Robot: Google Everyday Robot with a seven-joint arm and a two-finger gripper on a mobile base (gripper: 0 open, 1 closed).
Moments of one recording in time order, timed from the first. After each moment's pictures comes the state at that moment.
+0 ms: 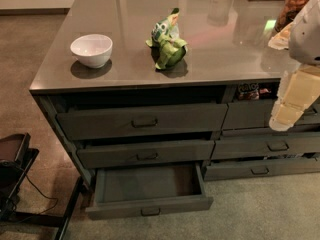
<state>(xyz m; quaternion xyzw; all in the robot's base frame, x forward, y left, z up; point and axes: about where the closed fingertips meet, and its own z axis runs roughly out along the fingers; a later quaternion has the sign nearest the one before) 0.438 -0.216 0.978 -0.60 0.78 -0.04 0.16</state>
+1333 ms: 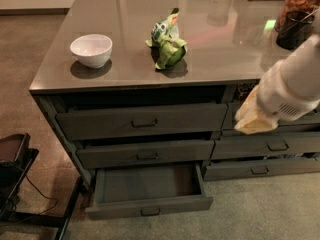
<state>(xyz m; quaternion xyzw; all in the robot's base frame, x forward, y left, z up) 0.445 -0.198 0.874 -0.59 0.78 0.01 0.18</state>
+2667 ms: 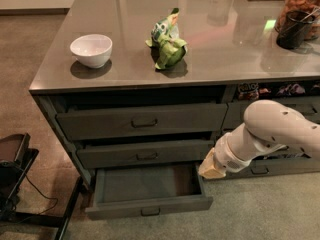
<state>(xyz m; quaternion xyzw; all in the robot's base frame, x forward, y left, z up) 0.450 -0.147 0.643 -0.58 0.78 0.16 0.16</state>
